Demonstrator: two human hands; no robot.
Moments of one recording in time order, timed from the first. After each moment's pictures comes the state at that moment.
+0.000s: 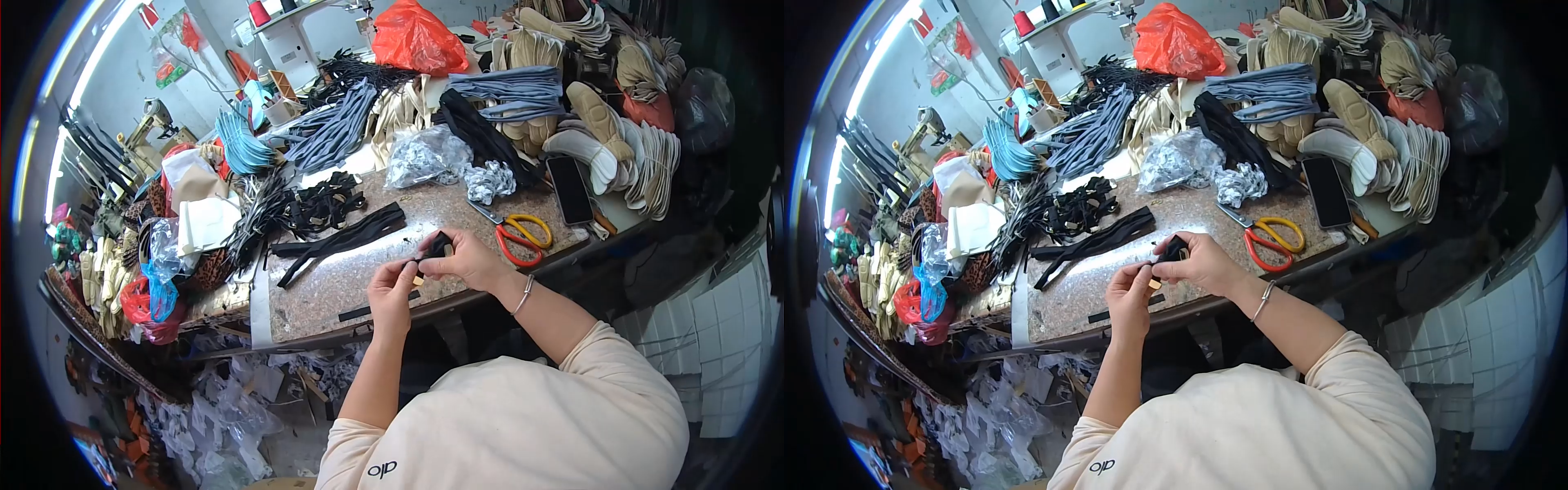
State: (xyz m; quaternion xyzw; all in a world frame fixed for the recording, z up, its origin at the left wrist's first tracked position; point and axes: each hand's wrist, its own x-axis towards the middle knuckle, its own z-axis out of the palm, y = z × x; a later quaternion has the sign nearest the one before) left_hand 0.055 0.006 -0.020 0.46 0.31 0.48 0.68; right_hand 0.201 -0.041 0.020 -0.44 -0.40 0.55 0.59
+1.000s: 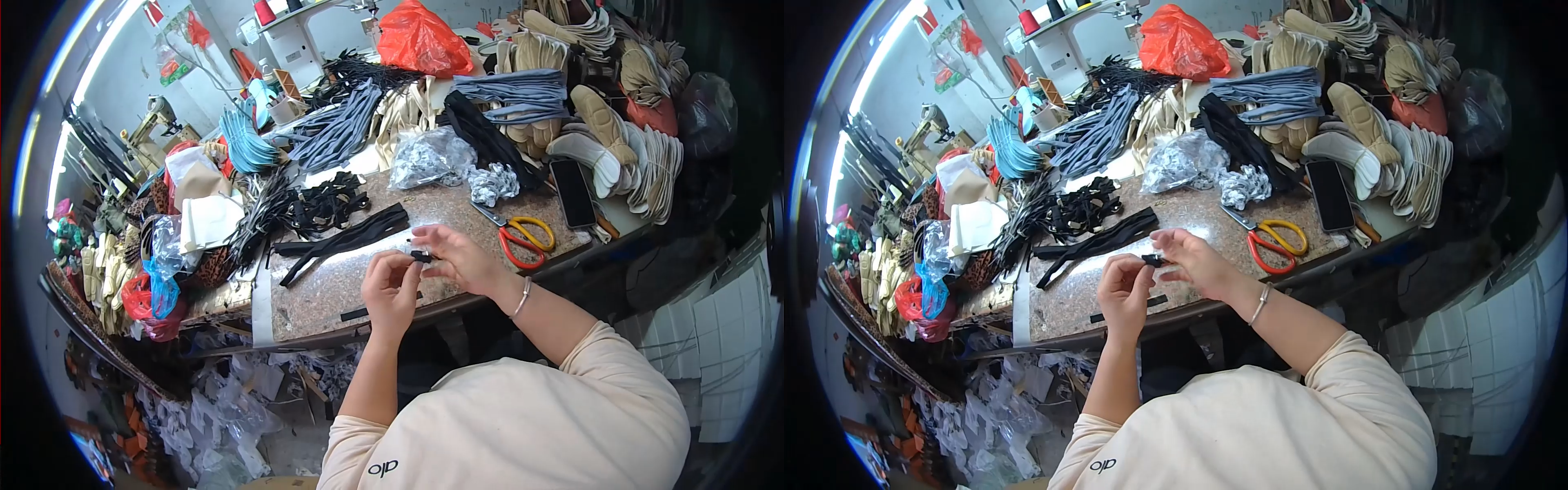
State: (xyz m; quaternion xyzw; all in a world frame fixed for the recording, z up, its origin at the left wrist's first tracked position) left_hand 0.054 0.003 0.011 0.70 0.23 0.53 0.42; right_hand 0.196 -0.033 0.016 -0.32 -0.24 0.67 0.62
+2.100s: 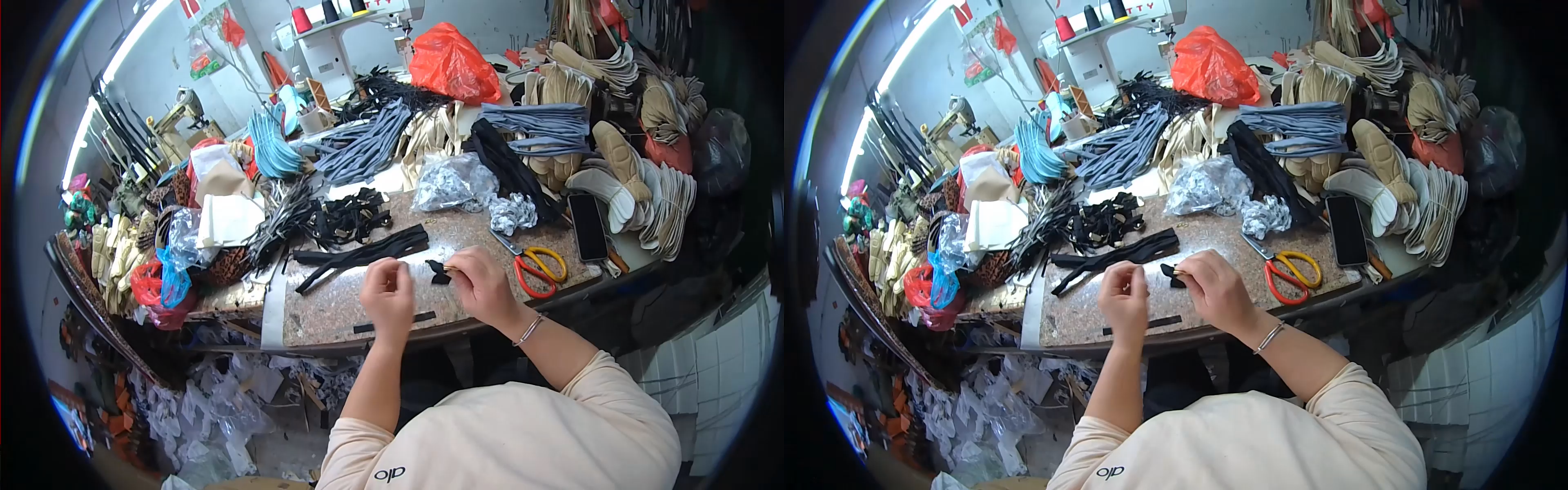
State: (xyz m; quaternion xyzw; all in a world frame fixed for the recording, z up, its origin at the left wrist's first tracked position) left_hand 0.039 0.027 0.020 0.51 0.32 0.53 0.60; right_hand 0.195 -0.031 0.026 -0.47 -0.69 -0.15 0.52
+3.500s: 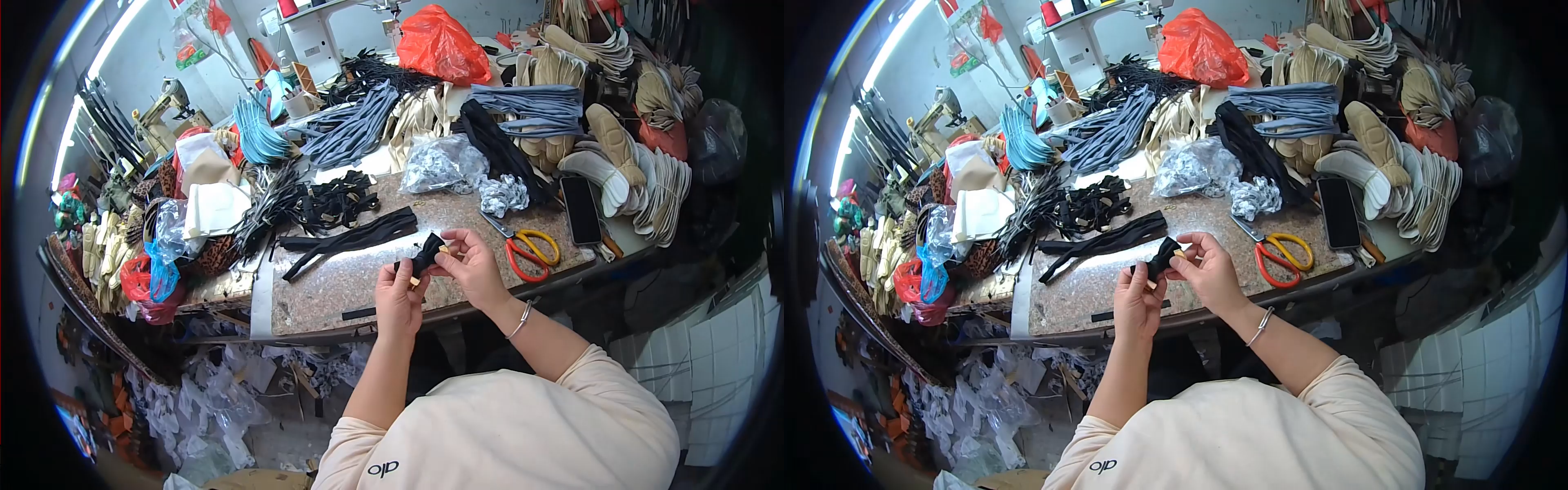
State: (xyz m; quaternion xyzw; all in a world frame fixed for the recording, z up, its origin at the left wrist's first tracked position) left_hand 0.061 0.006 -0.016 0.21 0.22 0.54 0.78; right_hand 0.184 -0.035 -0.001 -0.40 -0.34 0.44 0.73
